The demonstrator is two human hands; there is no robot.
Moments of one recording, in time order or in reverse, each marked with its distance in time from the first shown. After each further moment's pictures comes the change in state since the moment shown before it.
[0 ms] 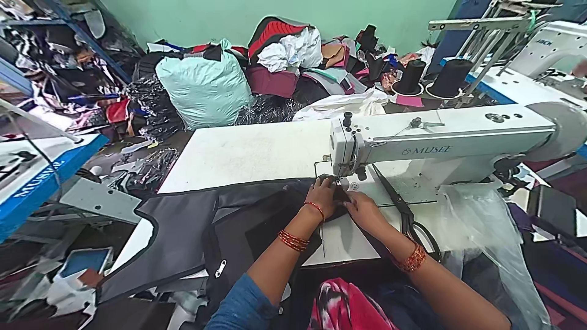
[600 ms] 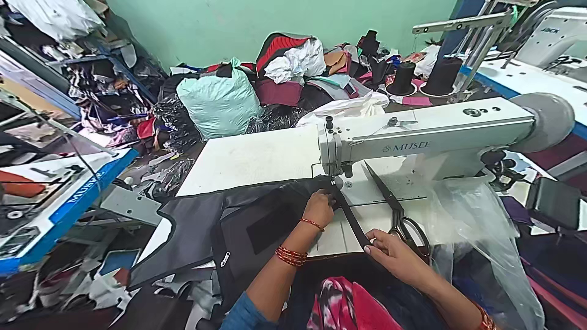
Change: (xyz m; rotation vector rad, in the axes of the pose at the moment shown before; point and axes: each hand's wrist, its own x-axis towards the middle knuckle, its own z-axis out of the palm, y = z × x) left_hand -0.038 0.029 0.019 -0.231 0.197 -0.055; right_hand -0.120 0.050 -0.030 0.399 -0.253 -0.042
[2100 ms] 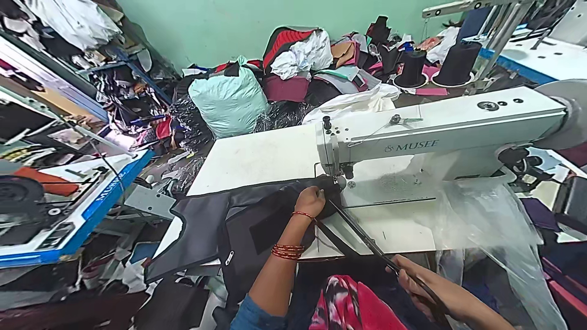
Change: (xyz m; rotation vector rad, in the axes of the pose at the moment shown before) left_hand 0.009 -0.008 -0.025 -0.161 0.043 -0.320; right_hand -0.041 0.046 -0.028 0.392 -0.361 0.238
